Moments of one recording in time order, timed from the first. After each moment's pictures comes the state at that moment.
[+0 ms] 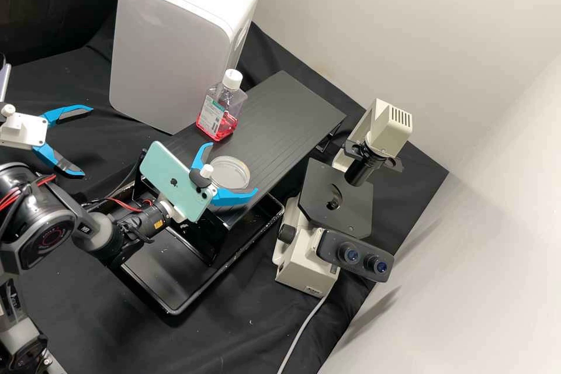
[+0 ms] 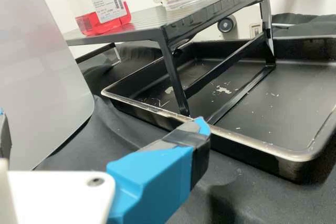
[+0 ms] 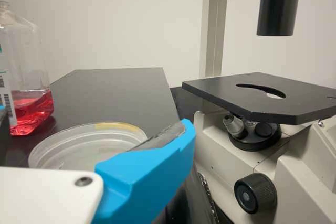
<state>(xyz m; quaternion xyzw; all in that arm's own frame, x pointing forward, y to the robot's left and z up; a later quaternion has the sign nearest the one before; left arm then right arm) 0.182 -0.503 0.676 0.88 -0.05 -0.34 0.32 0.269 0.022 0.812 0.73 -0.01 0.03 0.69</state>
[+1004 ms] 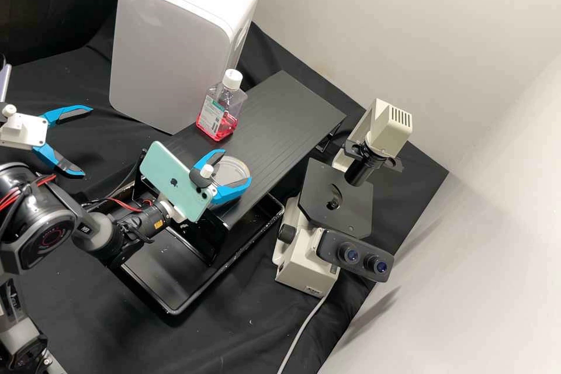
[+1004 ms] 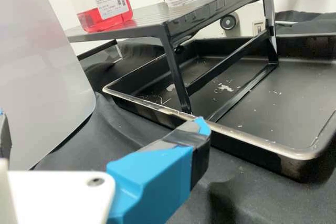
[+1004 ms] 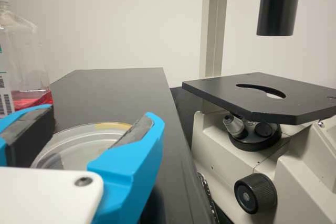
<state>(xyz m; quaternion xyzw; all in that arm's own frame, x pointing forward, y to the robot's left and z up) 0.182 -0.502 0.675 0.88 -0.05 -0.34 0.32 0.269 0.022 0.812 0.73 -0.01 0.03 0.69</state>
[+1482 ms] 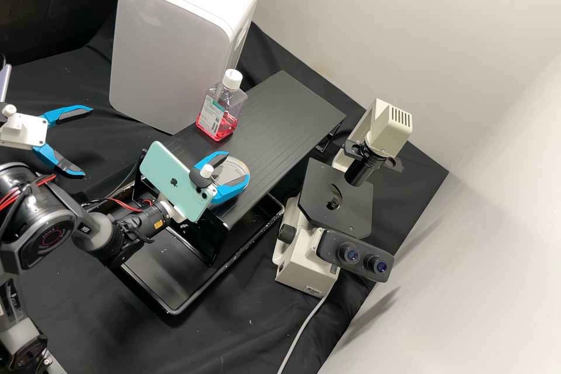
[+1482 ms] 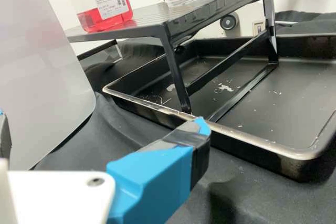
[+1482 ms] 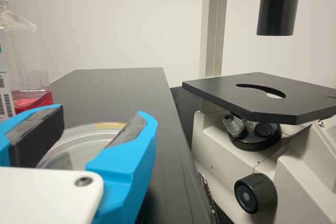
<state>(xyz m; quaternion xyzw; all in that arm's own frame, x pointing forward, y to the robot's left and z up) 0.182 -0.502 0.675 0.88 -0.05 -0.34 0.32 0.269 0.022 0.812 0.73 -0.01 0.03 0.69</state>
